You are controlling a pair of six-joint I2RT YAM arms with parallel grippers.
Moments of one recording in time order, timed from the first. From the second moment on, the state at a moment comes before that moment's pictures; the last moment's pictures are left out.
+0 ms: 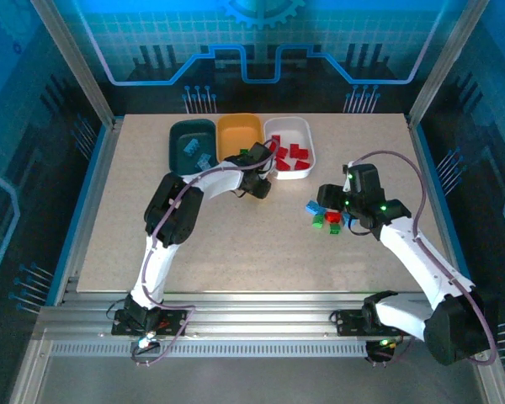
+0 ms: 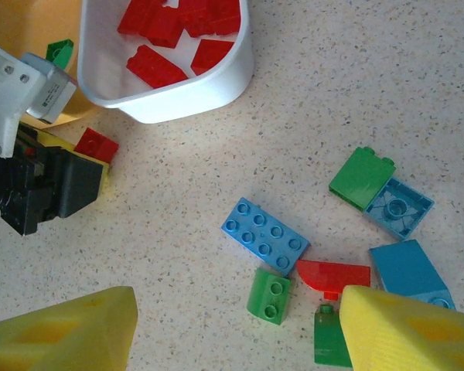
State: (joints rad) left arm -0.55 2.24 1.67 -0.54 -0.04 -0.06; right arm 0.27 1.12 0.85 -0.52 -0.01 0.44
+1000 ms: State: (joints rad) left arm -0.58 2.53 2.57 -0.90 0.04 -0.15; right arm 0.22 1.03 0.69 -0.43 0.02 0.46
